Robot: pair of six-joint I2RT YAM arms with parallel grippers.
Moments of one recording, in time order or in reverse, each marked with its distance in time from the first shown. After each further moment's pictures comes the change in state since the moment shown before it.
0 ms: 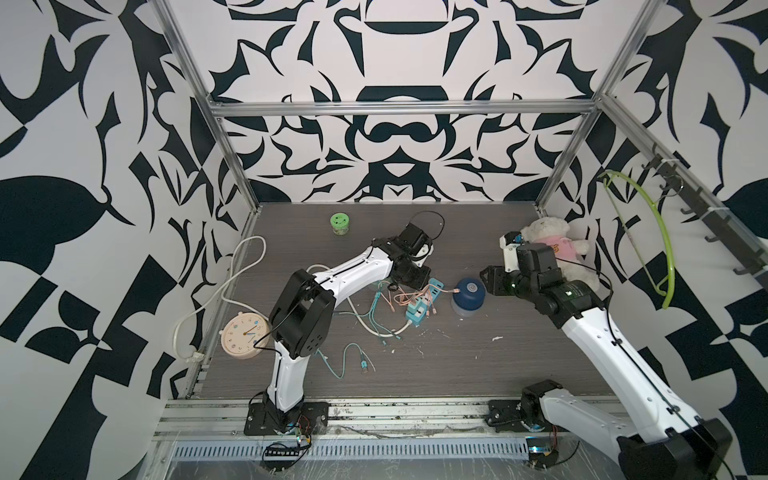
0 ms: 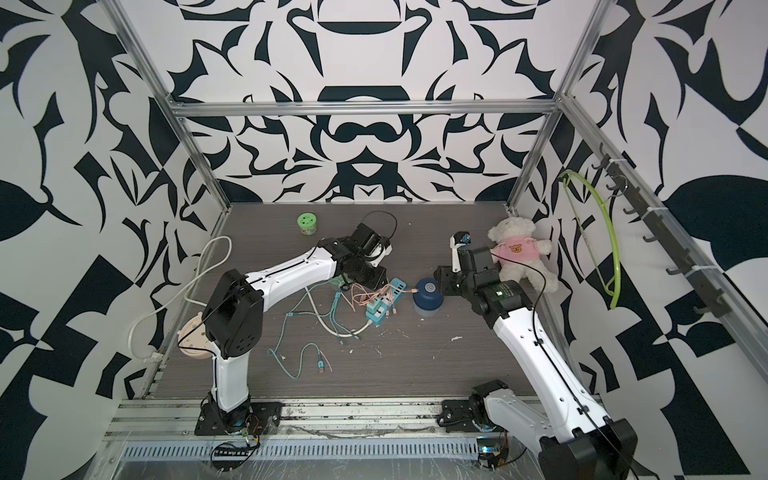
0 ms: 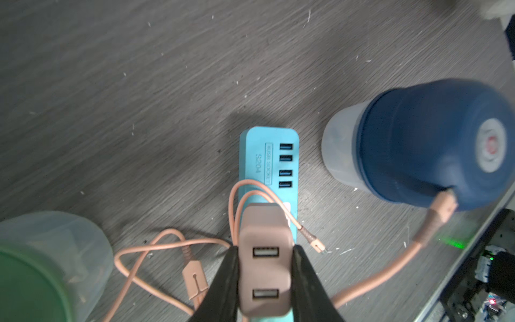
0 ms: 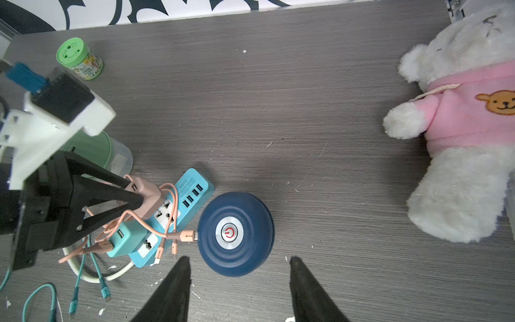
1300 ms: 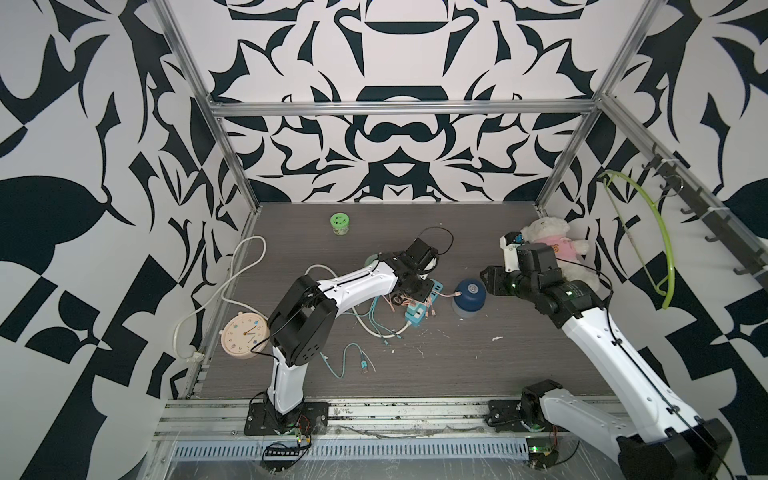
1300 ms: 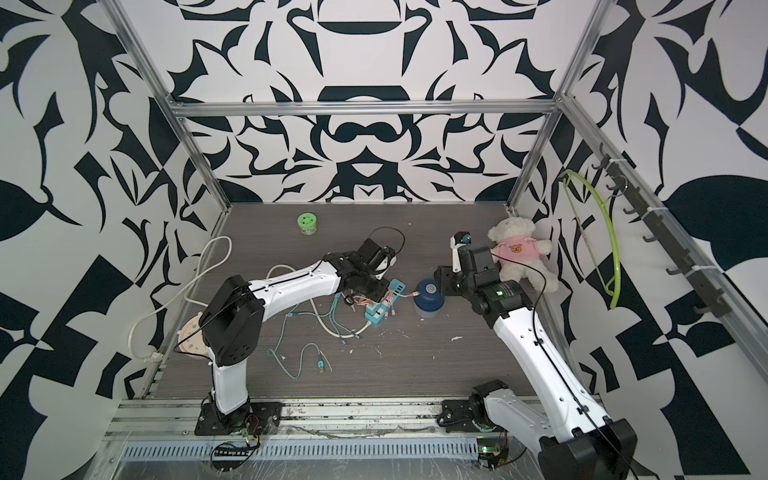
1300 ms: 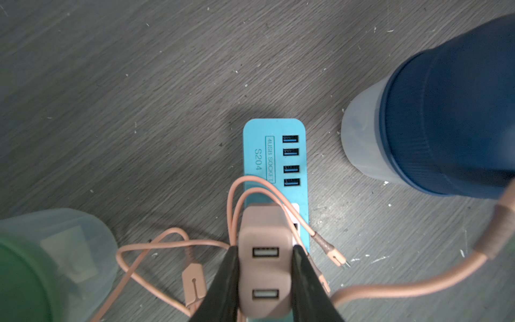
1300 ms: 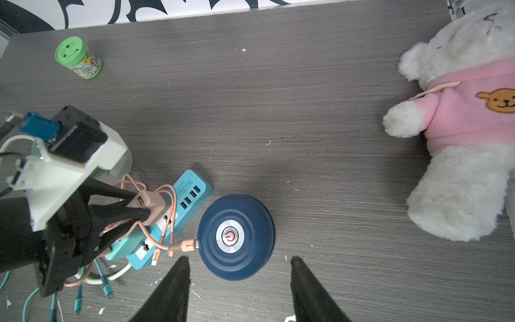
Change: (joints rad) left arm -0.087 -0.041 -0.134 0.130 -0.176 0.048; right arm -0.002 0.001 0.000 -0.006 -0.003 -0.001
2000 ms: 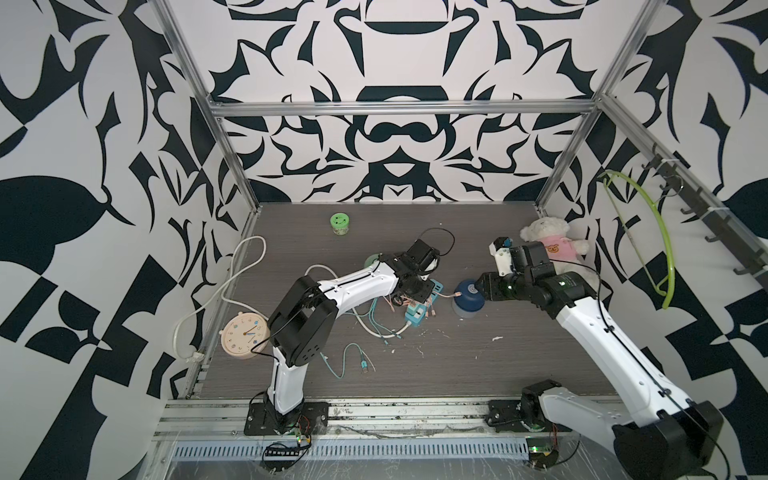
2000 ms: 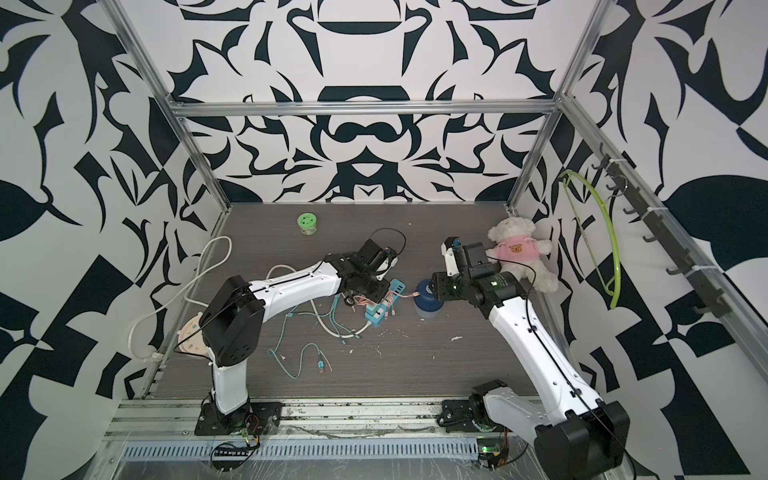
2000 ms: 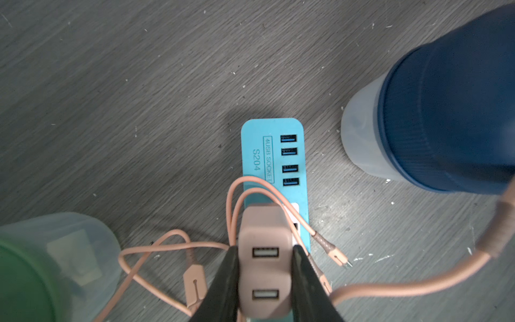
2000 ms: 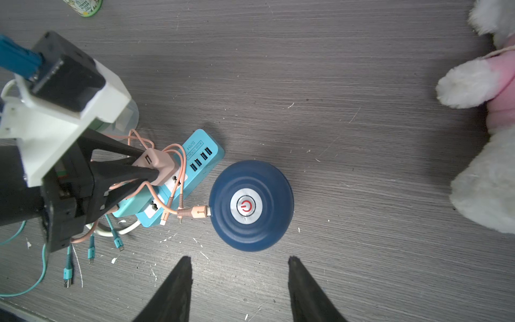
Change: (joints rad) left arm -0.004 0.012 0.021 -0.021 -0.002 0.024; right arm 0.002 0.072 0.039 -0.114 -0.105 -0.049
